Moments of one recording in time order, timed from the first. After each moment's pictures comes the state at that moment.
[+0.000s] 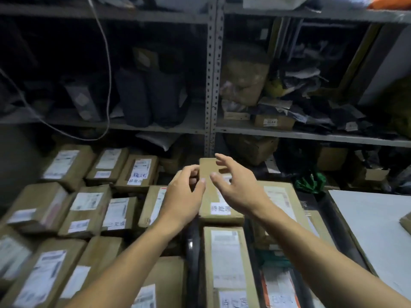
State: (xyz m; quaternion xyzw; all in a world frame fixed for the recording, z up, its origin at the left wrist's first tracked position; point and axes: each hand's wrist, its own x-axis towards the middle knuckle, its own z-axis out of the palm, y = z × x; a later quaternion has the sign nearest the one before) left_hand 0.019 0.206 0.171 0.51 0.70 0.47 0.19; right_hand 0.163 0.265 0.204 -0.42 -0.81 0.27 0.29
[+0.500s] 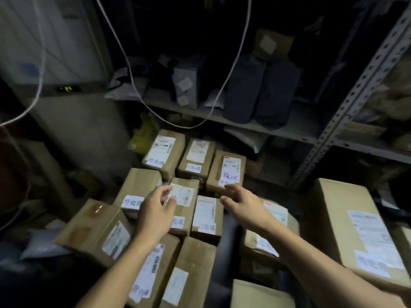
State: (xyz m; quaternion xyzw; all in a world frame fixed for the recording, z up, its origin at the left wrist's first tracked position) left_hand -0.321 0.098 0.099 0.31 0.82 0.45 0.17; right_hand -0.143 0.239 0.123 -0.41 -0.81 0.41 0.09
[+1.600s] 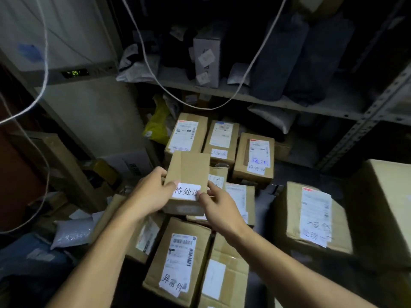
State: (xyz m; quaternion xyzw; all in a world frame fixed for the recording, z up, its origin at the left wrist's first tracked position) left_hand -0.453 0.074 0.102 0.32 0.88 0.25 0.25; right_hand -0.282 0.145 0.078 -0.40 -0.67 0.61 0.15
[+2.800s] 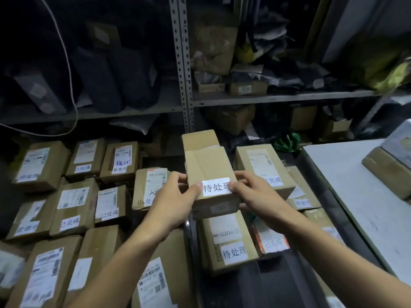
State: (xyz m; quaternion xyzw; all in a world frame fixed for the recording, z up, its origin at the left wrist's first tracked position) left_hand 0.011 0.136 0.161 0.46 0.67 0.40 0.41; right_hand 0.215 0.176 0.166 -0.52 -0.57 0.57 0.28
